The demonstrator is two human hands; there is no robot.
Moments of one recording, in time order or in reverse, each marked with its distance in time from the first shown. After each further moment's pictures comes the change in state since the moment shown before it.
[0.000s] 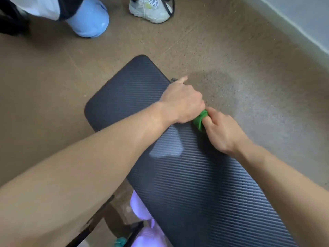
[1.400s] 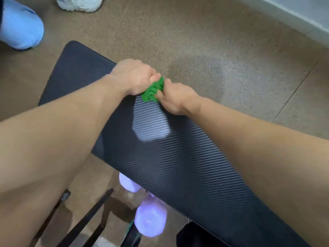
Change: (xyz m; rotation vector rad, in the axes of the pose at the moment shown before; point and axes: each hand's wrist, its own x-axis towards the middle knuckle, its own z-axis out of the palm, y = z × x) left_hand 0.009 0.033 -0.005 -0.032 -0.041 0.075; right_hand -0.039 0.031 0.015 -0.065 0.001 0.117
